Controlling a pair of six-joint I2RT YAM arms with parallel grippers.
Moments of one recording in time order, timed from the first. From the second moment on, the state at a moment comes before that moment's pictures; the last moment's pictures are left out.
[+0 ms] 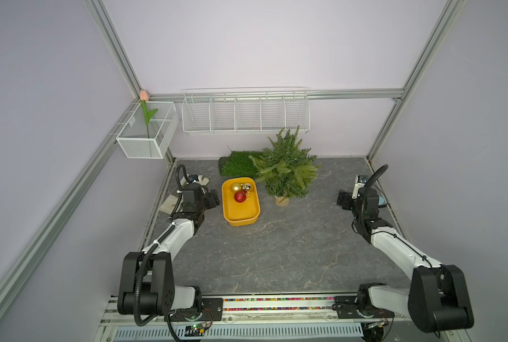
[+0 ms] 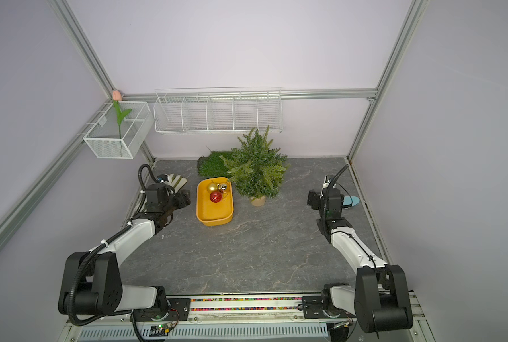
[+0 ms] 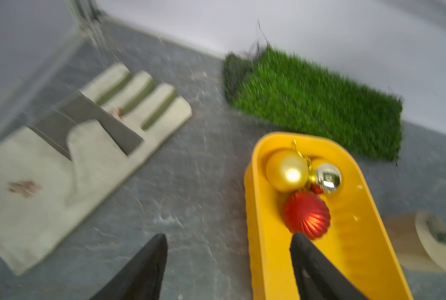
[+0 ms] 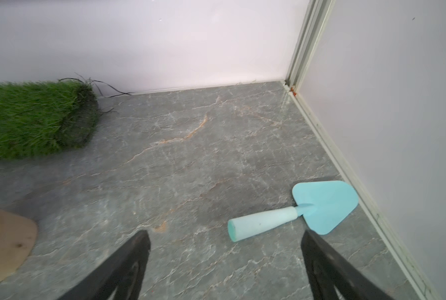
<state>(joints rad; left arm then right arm) -0.12 1.40 0.76 0.01 0.07 -0.32 0.09 1.23 0.66 0.11 0.21 0.12</state>
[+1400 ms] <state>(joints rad) -0.83 1.38 0.93 -0.53 0.40 -0.66 0.37 1.01 0.69 -0.38 -0.14 0.44</state>
